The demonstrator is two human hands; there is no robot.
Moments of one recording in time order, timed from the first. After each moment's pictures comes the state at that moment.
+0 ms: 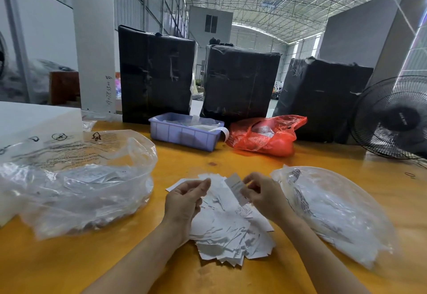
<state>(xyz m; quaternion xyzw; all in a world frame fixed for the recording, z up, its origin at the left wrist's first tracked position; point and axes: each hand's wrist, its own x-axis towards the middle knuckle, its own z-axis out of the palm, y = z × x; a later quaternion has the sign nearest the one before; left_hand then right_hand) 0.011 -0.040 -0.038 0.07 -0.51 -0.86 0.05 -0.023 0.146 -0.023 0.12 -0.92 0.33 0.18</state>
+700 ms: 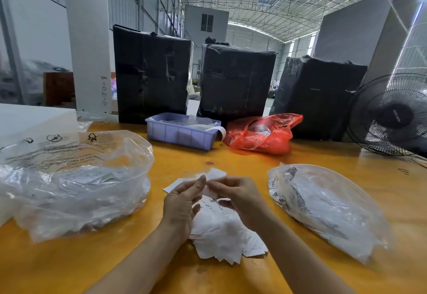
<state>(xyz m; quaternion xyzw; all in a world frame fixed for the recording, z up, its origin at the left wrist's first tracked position) 0.011 -0.036 -0.040 0.06 -0.48 -0.88 0.04 0.008 0.093 -0.009 0.10 -0.72 0.69 -0.05</state>
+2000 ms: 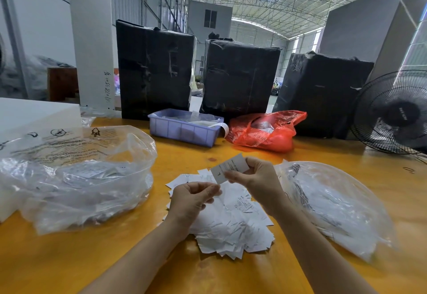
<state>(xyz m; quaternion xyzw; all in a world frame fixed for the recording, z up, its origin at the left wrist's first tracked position) 0.014 -0.038 -0.045 -0.02 -0.64 -0.77 0.04 0.003 0.115 0.009 0.17 -0.76 0.61 0.12</state>
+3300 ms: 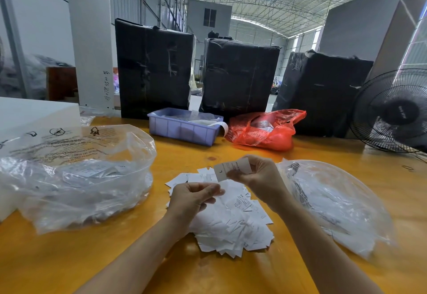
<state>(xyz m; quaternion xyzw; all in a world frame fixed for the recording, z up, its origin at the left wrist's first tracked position) 0.014 -0.040 -0.044 -0.02 -0.63 -0.77 0.01 0.001 0.122 0.011 0.19 -0.81 0.54 0.15</state>
